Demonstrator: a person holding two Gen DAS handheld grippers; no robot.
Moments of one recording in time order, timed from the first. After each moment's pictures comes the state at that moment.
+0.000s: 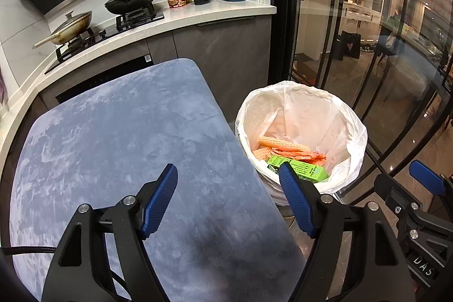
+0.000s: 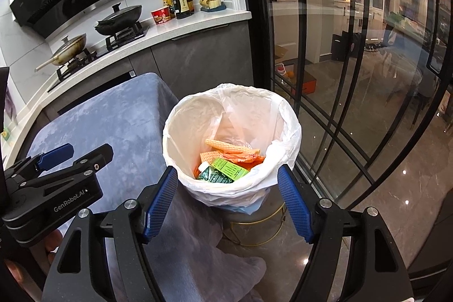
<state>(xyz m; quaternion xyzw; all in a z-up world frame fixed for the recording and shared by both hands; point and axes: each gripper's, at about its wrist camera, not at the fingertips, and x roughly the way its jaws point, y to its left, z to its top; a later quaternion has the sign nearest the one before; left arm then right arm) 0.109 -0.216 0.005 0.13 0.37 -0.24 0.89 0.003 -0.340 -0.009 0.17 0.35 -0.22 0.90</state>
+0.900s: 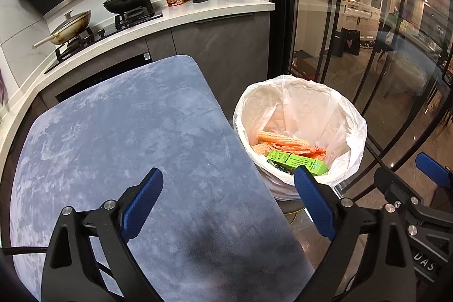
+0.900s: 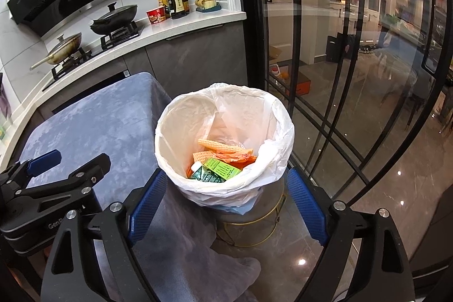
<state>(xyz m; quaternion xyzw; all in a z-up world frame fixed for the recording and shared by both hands) 0.103 -0.216 -0.002 0.14 0.37 -0.24 0.89 0.002 -0.343 -0.013 0.16 0.35 -0.23 0.89</state>
